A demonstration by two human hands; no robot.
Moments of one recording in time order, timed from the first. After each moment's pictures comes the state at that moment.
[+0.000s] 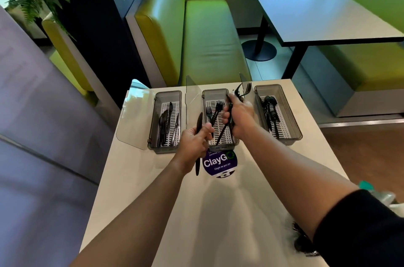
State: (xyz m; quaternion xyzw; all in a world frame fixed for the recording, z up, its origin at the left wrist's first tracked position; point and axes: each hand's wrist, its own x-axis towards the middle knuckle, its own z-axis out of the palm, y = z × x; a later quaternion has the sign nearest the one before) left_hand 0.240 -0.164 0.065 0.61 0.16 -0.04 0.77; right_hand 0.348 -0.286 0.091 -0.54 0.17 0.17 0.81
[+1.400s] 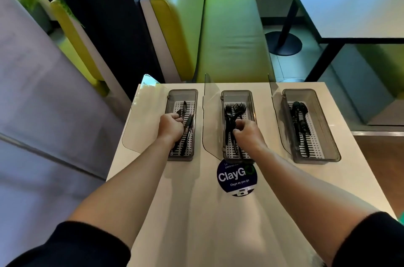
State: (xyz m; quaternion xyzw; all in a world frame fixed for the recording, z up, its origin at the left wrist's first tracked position) left_hand 0.334 -0.033 -0.002 0.75 0.37 0.04 0.54; right_hand 0.379 -0.264 0.004 -0.89 -0.01 0.18 0.43
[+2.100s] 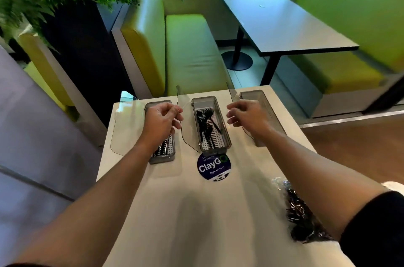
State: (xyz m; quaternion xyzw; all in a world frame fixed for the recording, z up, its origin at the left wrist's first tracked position) left_hand 0.265 -0.084 0.120 0.77 0.09 0.08 0.63; right_hand 0.327 -0.340 0.119 -0.83 -0.03 0.09 0.55
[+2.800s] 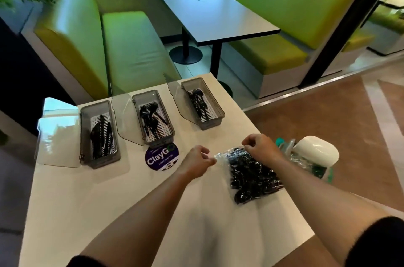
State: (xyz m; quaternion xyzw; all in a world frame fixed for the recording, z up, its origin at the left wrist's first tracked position) left_hand 0.207 -0.316 0.017 0.81 0.03 -0.27 0.52; right_hand 0.202 -0.549 0.054 -0.94 0.11 0.10 0.31
